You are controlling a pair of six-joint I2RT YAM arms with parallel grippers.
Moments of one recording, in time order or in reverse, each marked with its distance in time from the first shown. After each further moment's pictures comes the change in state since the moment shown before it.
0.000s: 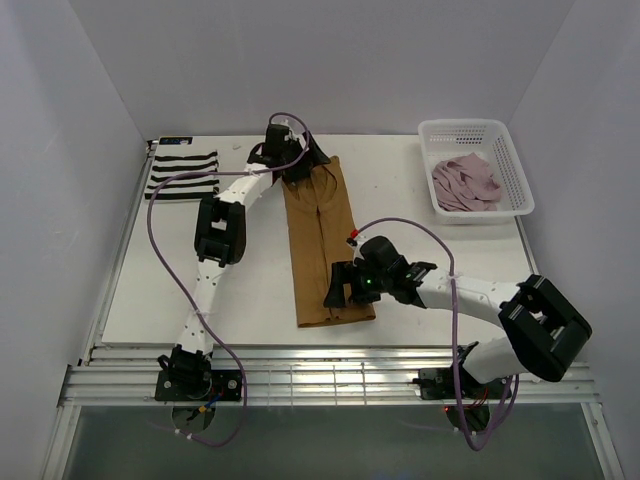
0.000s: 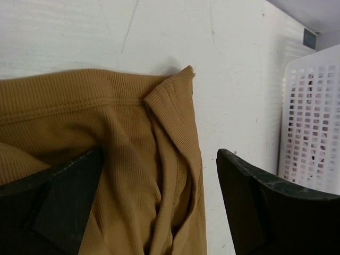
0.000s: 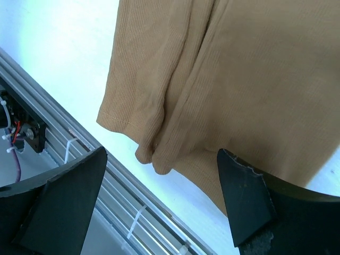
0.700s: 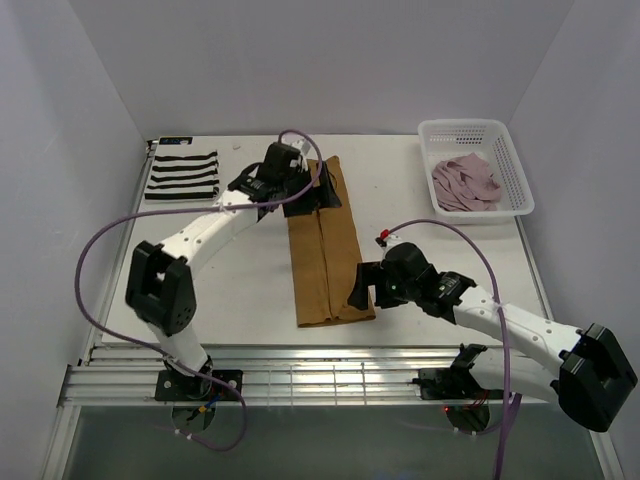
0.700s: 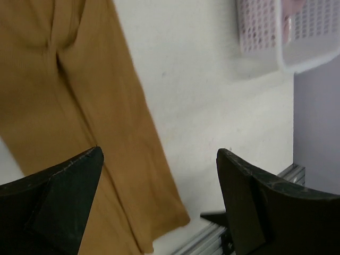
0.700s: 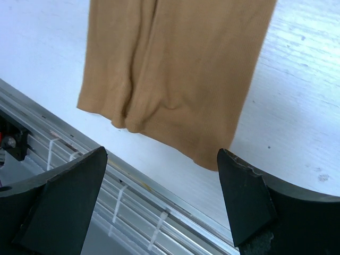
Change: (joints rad) left arm -0.204 -0.785 -0.644 -0.248 -0.112 0.122; right arm -0.013 -0.339 -0.045 -0.261 0.196 -0.004
